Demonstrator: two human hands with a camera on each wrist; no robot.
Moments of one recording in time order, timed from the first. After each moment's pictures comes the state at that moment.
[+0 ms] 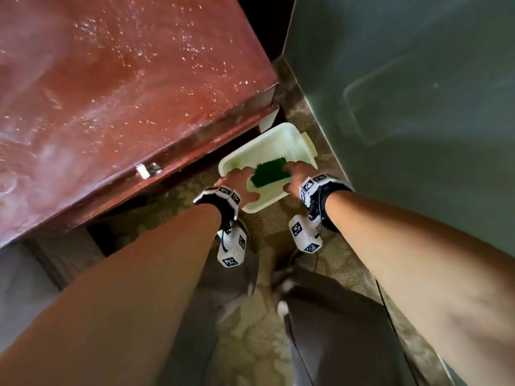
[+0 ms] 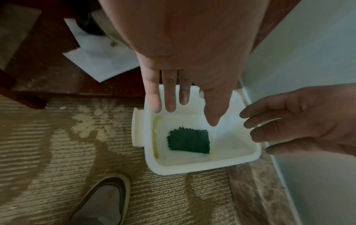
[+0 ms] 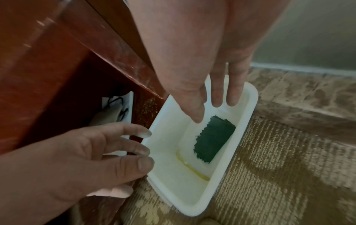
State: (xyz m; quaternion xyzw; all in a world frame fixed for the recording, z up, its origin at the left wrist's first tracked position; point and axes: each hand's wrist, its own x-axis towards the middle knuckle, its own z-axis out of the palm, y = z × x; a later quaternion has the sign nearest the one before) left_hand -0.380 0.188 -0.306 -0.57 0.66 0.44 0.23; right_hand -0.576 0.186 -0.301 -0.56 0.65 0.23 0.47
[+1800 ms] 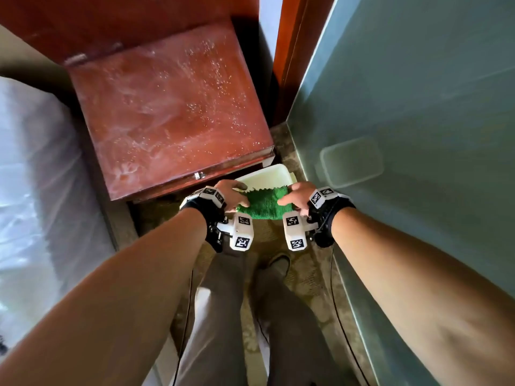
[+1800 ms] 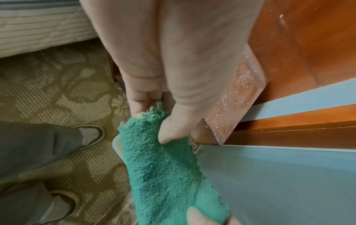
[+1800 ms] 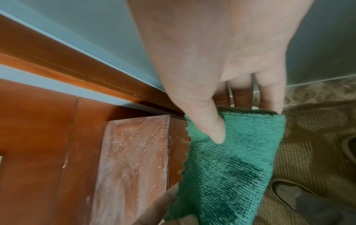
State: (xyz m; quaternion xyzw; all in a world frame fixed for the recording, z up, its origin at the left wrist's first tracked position) left_hand -0.369 0.199 -0.020 -0.69 0.36 0.63 0.03; right_hand -0.586 0.183 -0.013 -0.40 0.67 0.13 0.60
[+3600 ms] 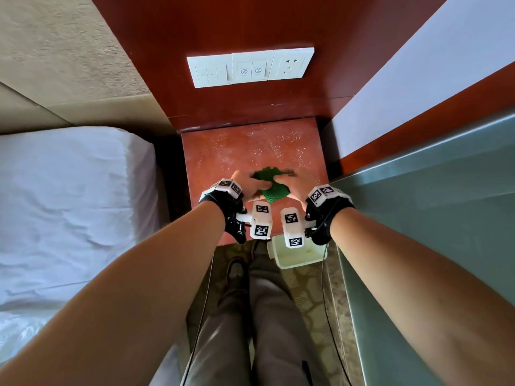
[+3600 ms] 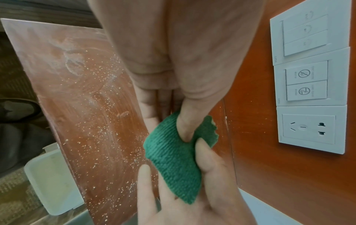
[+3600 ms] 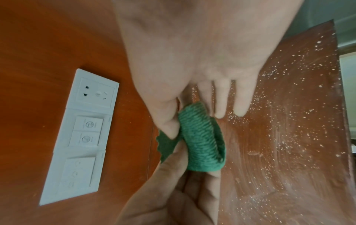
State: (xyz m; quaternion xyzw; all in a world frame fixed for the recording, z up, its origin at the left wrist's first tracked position) left_hand -0.144 0.045 0.104 -0.65 0.18 0.70 -0.24; right_hand -0.291 0.020 0.133 -0.38 0.67 -0.08 0.63
